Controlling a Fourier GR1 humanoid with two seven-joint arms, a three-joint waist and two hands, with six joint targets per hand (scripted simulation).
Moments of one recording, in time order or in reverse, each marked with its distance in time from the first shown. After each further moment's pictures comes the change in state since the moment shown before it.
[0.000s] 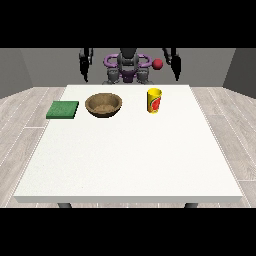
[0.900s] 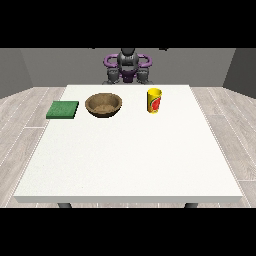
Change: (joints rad) left arm -0.055 -0.075 -0.069 -0.307 0.073 0.146 0.451; right arm 0.031 0.010 -0.053 -0.348 -0.126 -0.087 0.418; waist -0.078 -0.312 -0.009
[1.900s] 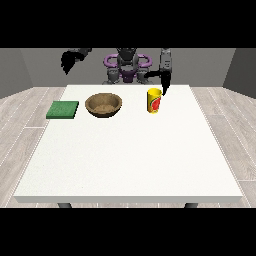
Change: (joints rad) left arm -0.167 0.051 0.115 0.415 -0.047 -0.053 -0.662; right arm -0.142 -0.037 -0.124 0.144 -0.089 0.148 -0.409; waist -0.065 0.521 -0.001
